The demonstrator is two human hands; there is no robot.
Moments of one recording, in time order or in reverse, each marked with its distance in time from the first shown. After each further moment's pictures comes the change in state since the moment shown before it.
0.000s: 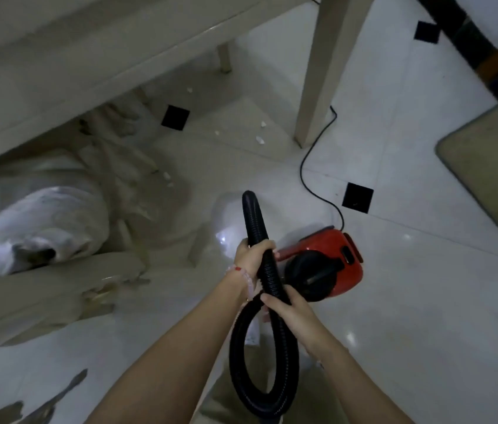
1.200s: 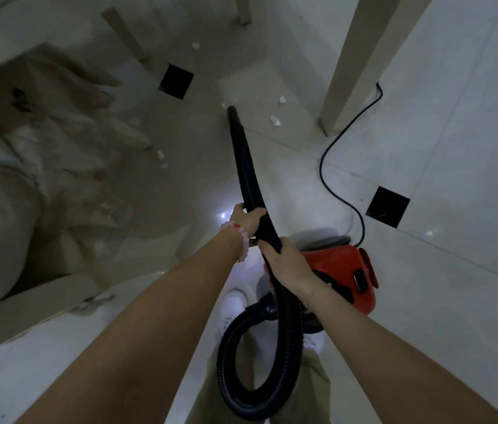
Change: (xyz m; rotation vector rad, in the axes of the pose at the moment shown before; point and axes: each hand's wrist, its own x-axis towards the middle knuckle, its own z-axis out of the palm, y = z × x) left_hand 0.162 0.061 0.027 0.168 0.208 -0.076; right_hand 0.180 -0.078 -0.048 -0.313 0.009 0.034
